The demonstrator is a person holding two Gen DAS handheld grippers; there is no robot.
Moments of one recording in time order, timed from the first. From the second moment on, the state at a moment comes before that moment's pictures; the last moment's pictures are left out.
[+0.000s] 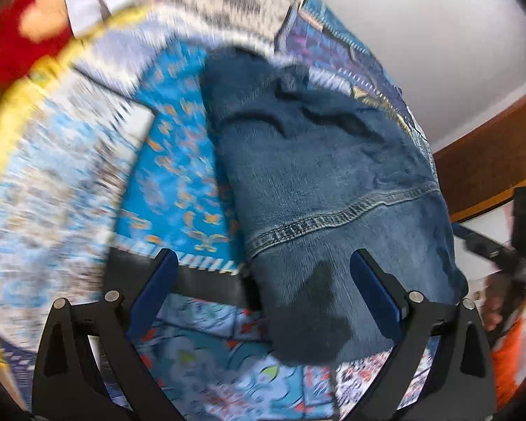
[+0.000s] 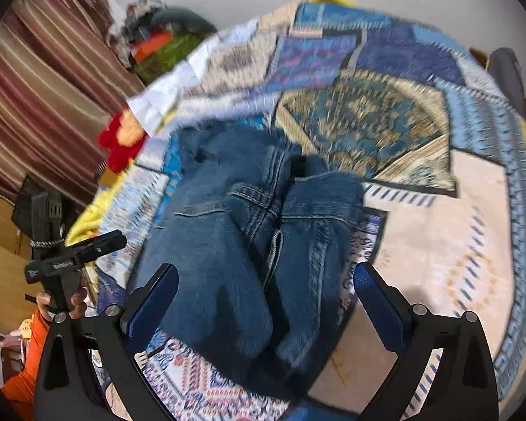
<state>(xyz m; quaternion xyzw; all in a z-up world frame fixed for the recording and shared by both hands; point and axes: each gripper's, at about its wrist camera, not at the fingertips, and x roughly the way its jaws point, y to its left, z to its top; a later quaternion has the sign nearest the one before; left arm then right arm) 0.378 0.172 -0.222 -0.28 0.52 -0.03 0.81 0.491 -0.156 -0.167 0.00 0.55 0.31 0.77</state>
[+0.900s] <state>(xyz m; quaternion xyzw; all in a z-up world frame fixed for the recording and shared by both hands) 0.455 0.136 -0.227 -0.32 0.50 -0.10 0.80 0.552 -0.125 -0.226 0.11 0.63 0.35 0.69</state>
